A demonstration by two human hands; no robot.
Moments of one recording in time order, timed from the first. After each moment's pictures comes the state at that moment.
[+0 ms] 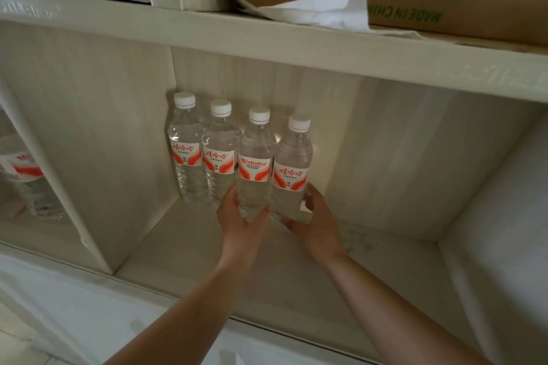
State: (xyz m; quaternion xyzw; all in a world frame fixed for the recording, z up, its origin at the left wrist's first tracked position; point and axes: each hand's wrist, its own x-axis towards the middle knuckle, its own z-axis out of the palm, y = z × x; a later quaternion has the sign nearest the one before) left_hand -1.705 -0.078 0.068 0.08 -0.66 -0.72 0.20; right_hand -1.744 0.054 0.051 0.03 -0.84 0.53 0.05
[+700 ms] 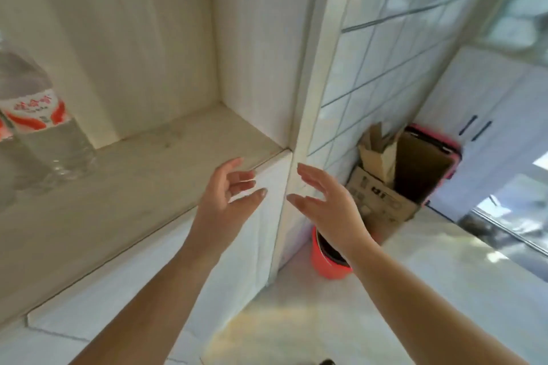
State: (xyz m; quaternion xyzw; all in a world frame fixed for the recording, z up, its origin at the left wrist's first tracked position) left_hand -1.558 0.002 0.049 -0.31 -0.63 -0.66 -0.27; right_hand -1.423 0.119 0.050 -0.32 -0.76 0.49 0.27
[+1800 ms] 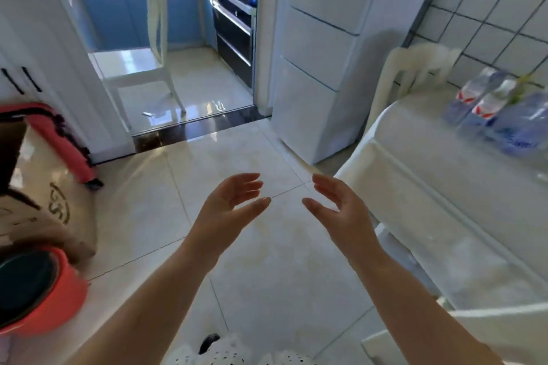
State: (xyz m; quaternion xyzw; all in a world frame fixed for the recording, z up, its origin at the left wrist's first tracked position) left_hand -0.852 -0.025 0.030 -0.65 -0.32 -0.26 -0.64; right_hand -0.697 -0.148 0.024 -0.72 -0.36 0.21 0.56
